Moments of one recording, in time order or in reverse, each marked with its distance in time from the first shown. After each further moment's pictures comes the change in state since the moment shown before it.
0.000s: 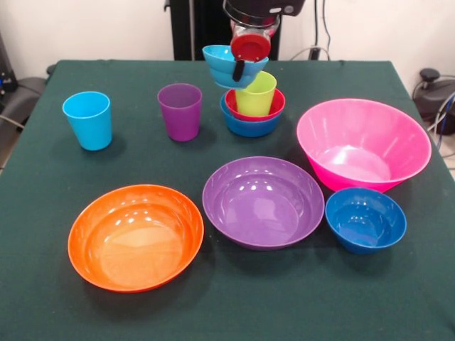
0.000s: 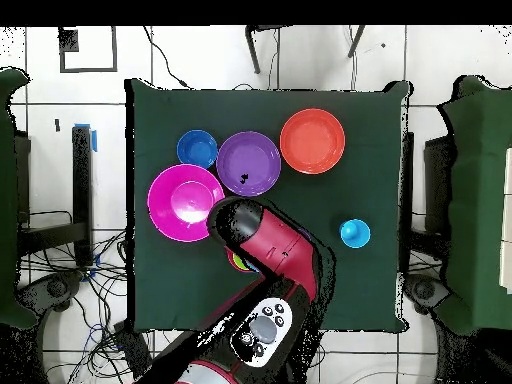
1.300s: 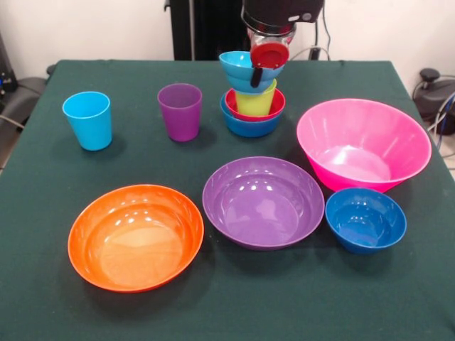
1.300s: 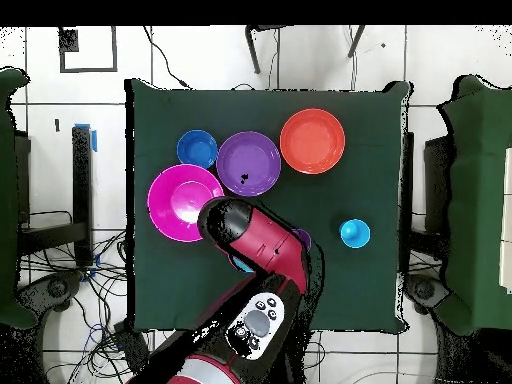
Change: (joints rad) arm 0.006 -0.004 0.047 0.008 0.000 0.000 0.000
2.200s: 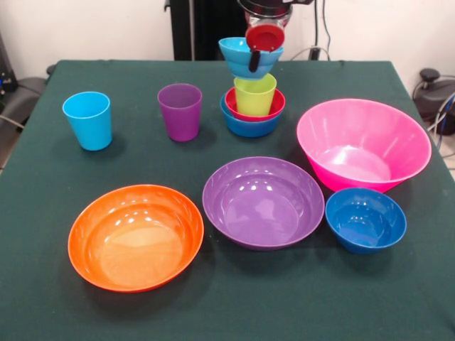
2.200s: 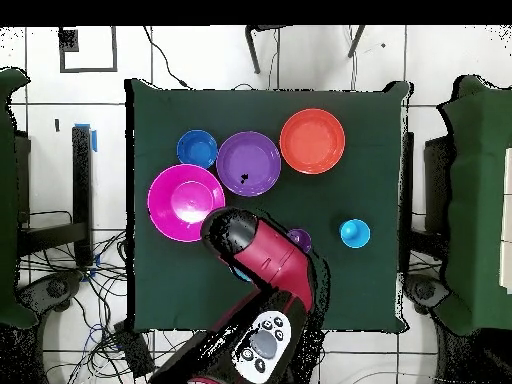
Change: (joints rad) arm -0.009 -0.059 0.000 0.067 0.000 0.000 0.000
